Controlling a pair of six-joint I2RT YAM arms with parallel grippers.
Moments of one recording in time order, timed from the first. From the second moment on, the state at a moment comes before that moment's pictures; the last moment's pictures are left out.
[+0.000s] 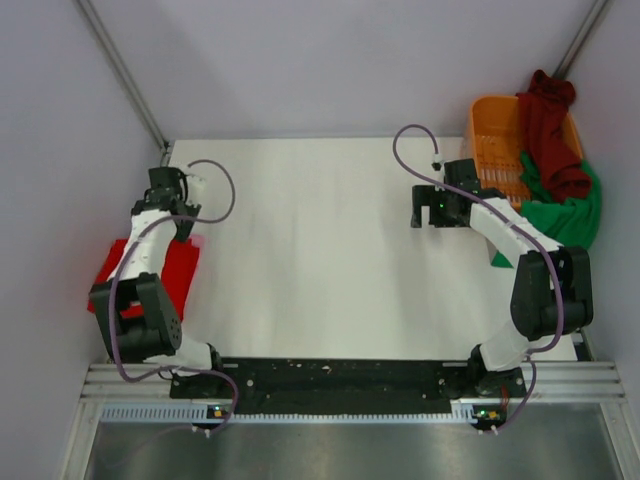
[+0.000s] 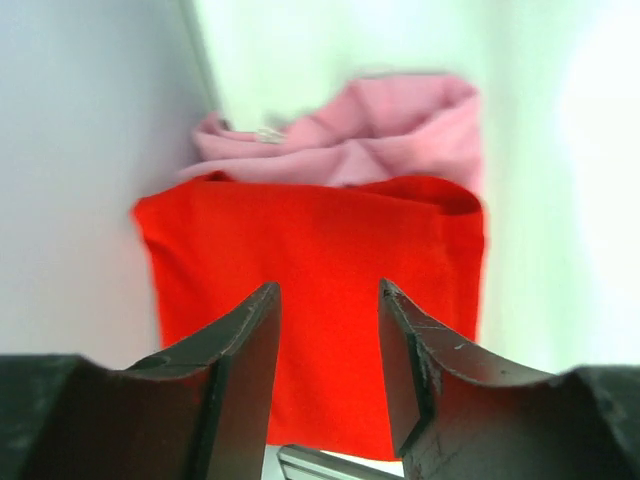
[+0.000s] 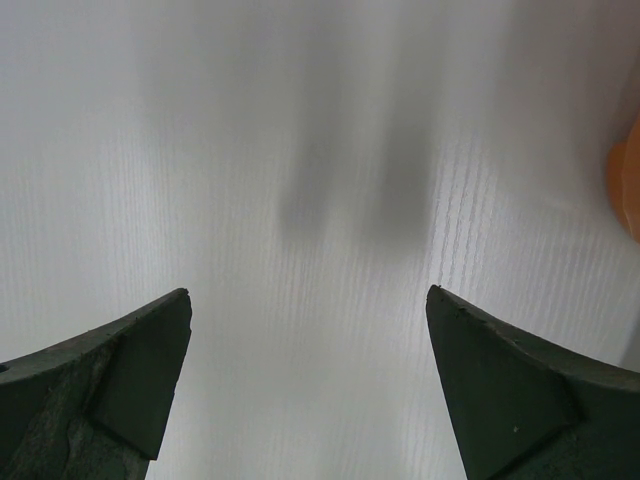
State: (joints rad) left arm 0.23 1.47 1.16 -0.62 -0.22 0.56; right arm 0.17 1.59 1.14 -0.48 -0.05 0.13
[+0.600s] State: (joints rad) left arm 0.02 1.72 1.12 -0.64 -0.34 0.43; right arm 0.17 1.59 1.13 -0.48 -0.07 0.13
